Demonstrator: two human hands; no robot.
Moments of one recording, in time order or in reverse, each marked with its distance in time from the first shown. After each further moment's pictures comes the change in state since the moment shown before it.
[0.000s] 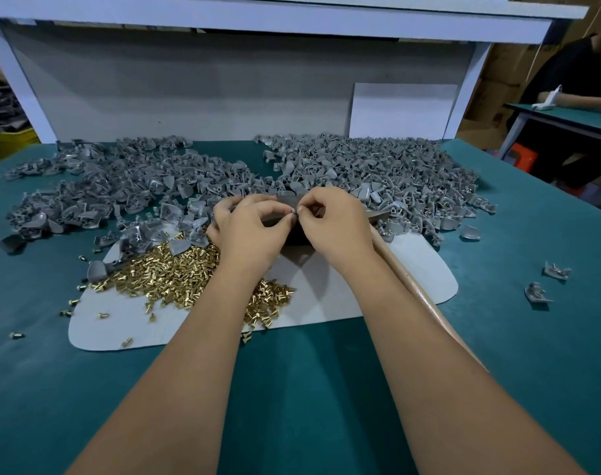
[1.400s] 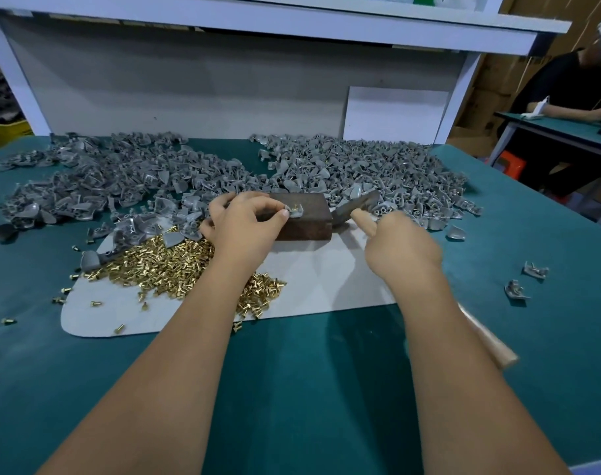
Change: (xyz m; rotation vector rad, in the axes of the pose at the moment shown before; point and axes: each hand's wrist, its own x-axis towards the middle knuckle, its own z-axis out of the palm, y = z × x) left_hand -0.005 0.004 0.000 -0.008 -0.030 -0.038; right_hand -0.042 0.016 -0.070 -0.597 -0.090 0.352
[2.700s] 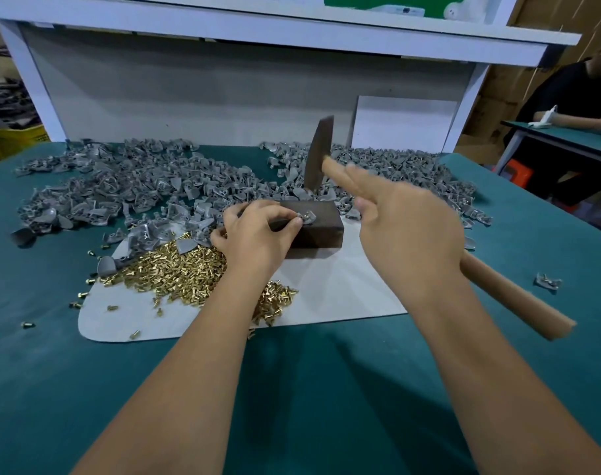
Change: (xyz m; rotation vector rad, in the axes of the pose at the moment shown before) left_hand 0.004 -0.005 0.007 0.040 0.101 0.035; right_hand -0.022 -0.028 -0.036 0.030 0.442 -0.339
